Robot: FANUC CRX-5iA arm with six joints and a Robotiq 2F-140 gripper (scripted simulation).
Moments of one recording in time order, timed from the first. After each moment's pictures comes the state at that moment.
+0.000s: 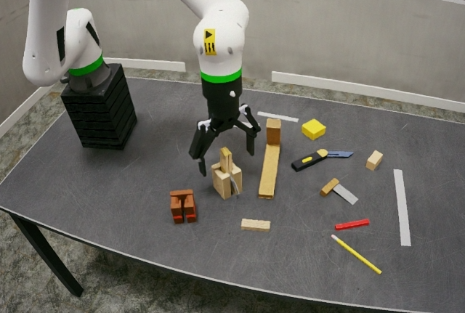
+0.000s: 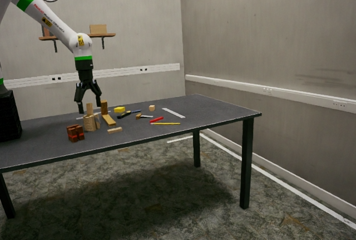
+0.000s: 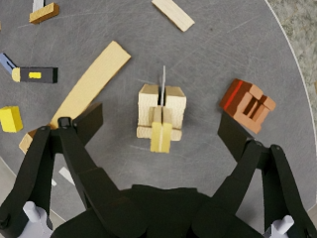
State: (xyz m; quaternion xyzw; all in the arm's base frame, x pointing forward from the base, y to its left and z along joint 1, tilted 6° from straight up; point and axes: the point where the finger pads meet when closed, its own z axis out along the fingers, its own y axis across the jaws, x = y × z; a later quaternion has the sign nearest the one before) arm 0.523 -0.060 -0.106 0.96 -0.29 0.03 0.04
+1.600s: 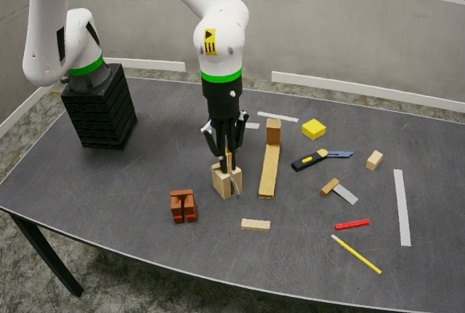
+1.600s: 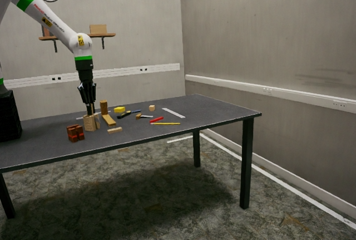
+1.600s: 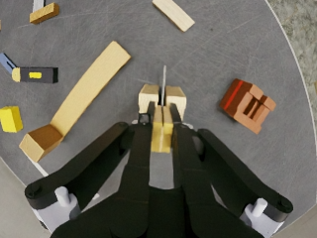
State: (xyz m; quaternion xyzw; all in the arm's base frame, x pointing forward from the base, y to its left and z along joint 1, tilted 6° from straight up) arm 0.524 -0.059 -0.106 0.96 -0.29 0.03 0.04
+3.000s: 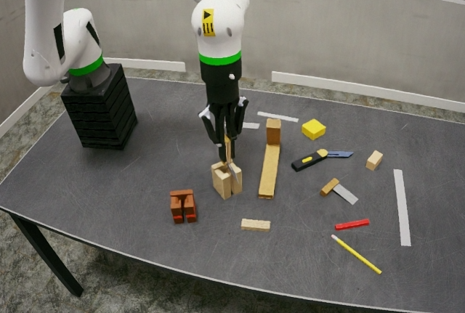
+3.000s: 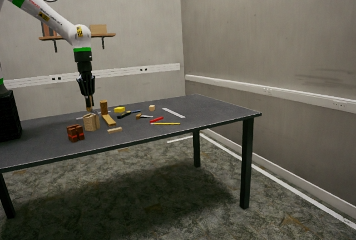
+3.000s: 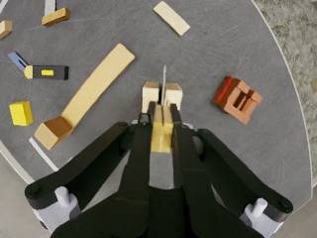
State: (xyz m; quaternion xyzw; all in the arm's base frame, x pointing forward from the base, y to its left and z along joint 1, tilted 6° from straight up) arm 0.522 -0.055 -0.062 0.96 -0.29 0.03 0.04
